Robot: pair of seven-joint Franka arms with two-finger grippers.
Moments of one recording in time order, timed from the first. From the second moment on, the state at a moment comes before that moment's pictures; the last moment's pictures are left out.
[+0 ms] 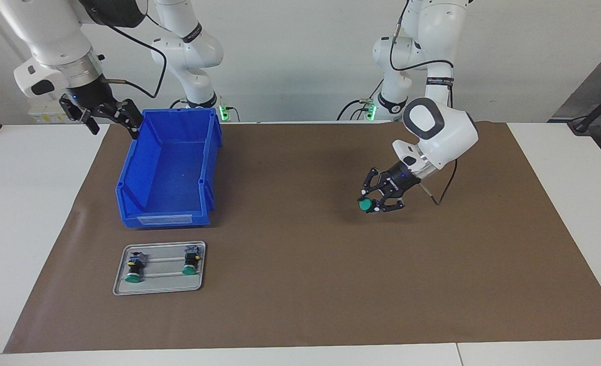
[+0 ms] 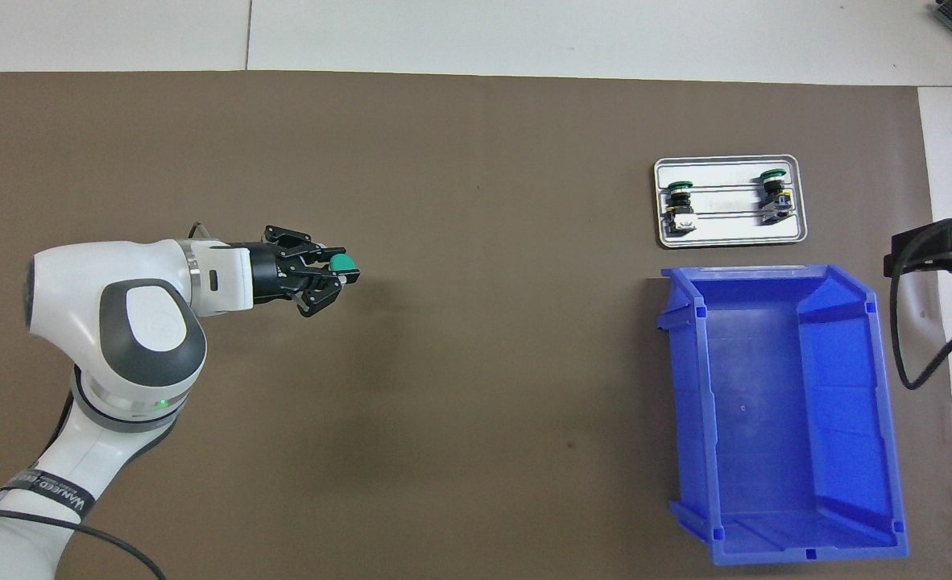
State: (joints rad) left arm -0.23 0.12 -0.02 -2.16 -1.15 2.39 1.51; right arm 0.01 -0.01 -0.05 -1.56 -0.04 1.51 0.10
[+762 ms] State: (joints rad) left arm -0.07 0.16 -0.03 -2.38 -1.81 2.06 2.22; right arm 0.01 -0.01 -0.05 -1.56 -0.04 1.51 0.10
